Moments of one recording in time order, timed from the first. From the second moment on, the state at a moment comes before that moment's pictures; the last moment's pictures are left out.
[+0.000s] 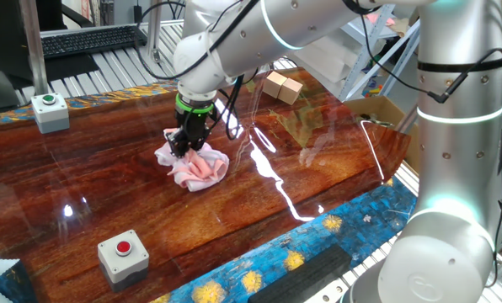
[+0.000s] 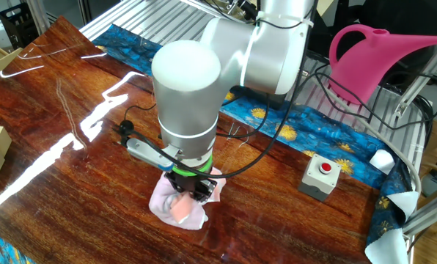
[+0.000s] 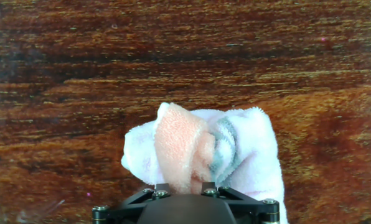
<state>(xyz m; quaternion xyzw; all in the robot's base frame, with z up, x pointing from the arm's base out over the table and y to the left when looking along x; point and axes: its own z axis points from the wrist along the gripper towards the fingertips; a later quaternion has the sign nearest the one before) 0.585 0.061 0.013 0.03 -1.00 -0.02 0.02</state>
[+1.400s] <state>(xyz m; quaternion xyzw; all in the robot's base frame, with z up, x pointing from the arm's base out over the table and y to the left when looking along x) 0.585 0.061 0.012 -0.04 -1.00 -0.03 0.05</state>
